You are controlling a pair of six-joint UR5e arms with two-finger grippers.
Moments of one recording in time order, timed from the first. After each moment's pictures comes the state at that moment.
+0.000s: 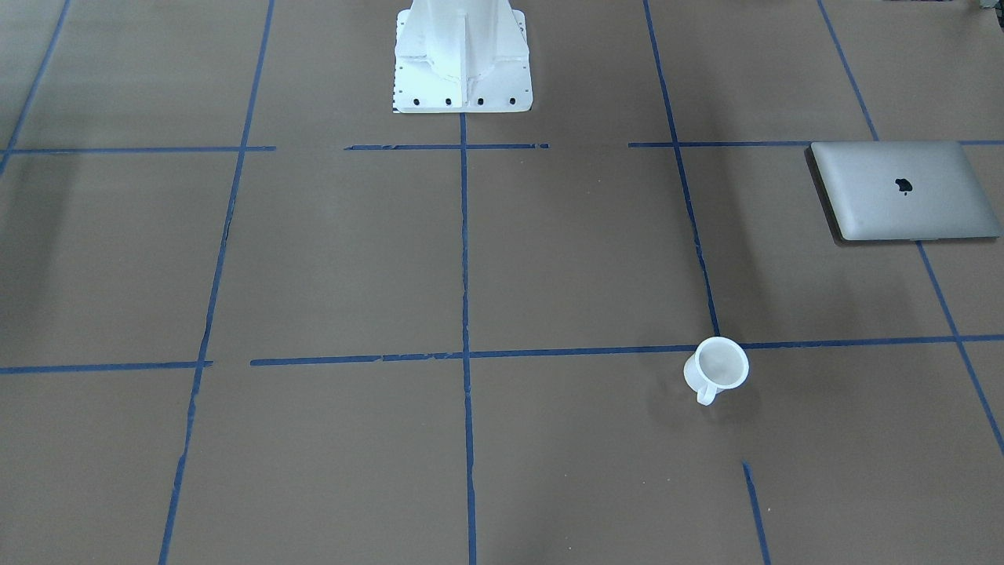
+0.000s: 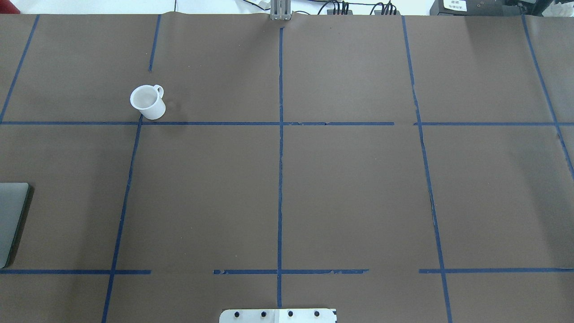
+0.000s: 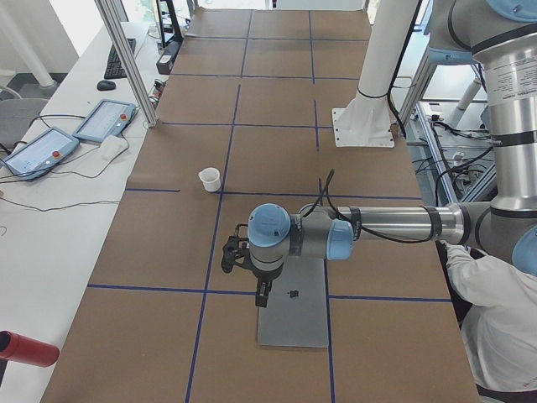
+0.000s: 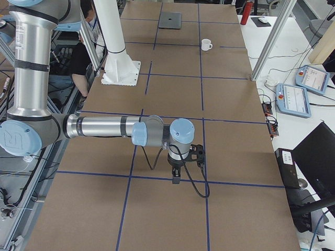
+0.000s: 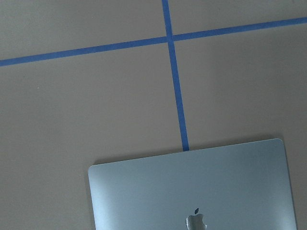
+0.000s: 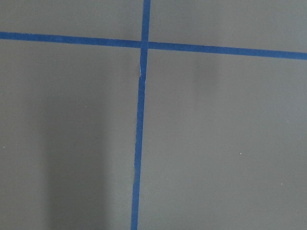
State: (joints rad) left arm -1.58 -1.33 -1.78 -1.65 -2.36 0.11; right arm 1.54 -1.71 1.75 -1.64 2.28 -0.04
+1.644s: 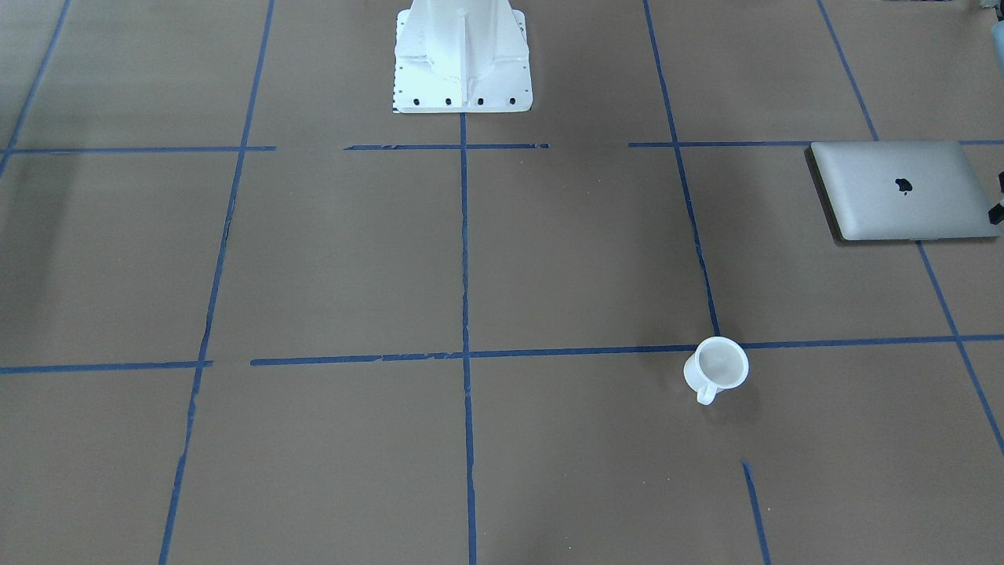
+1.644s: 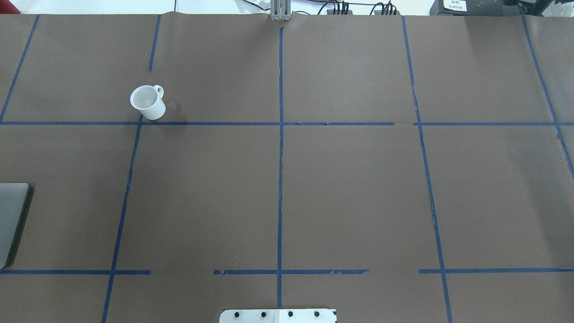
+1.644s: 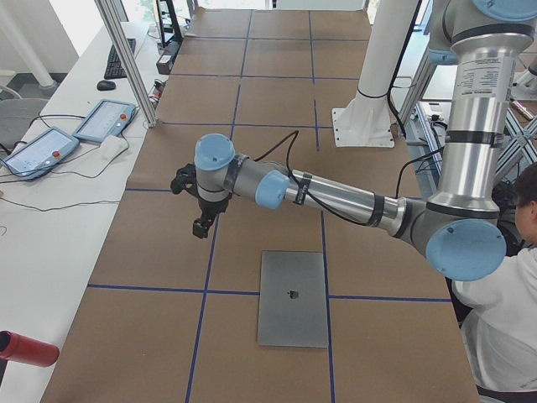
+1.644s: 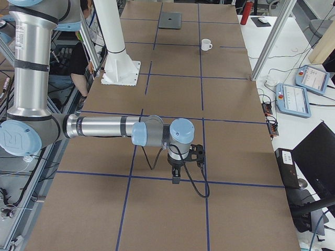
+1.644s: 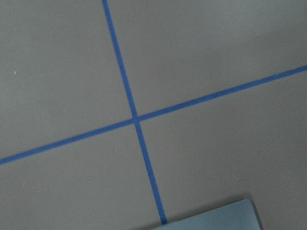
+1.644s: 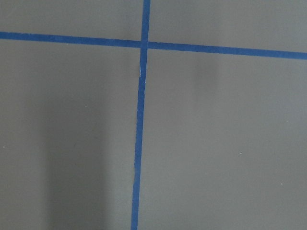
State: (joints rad) left arm -1.40 -1.70 -1.77 -1.70 -2.36 0.04; right arm 1.54 -1.71 1.75 -1.64 2.28 -0.04
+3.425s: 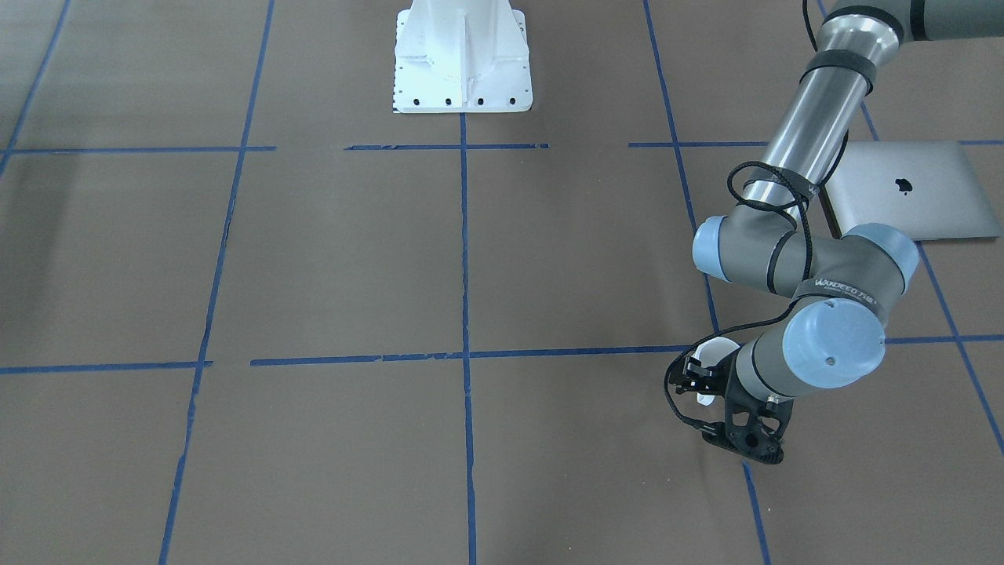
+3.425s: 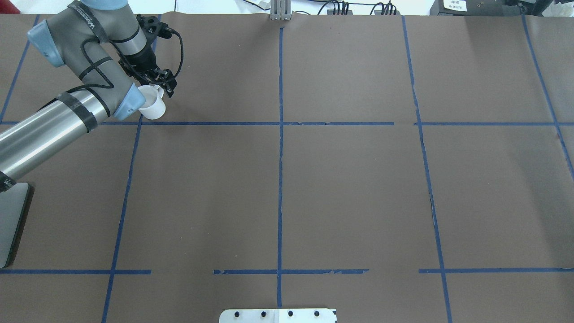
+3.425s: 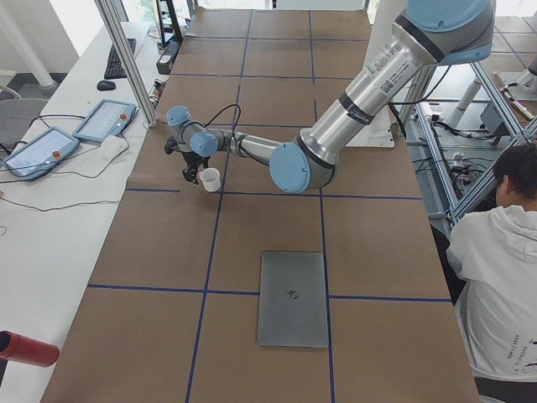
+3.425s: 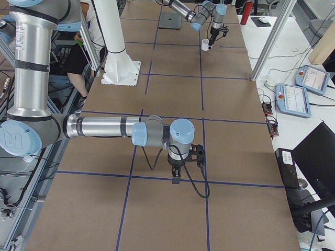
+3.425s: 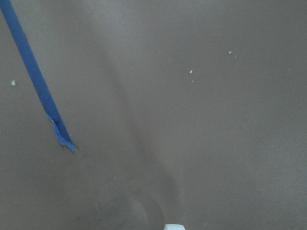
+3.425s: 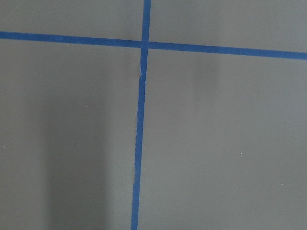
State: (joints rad) left arm -0.96 -2.36 -0.97 -1.88 -2.24 -0.36; right arm 1.54 -1.71 1.75 -1.64 2.28 -0.04
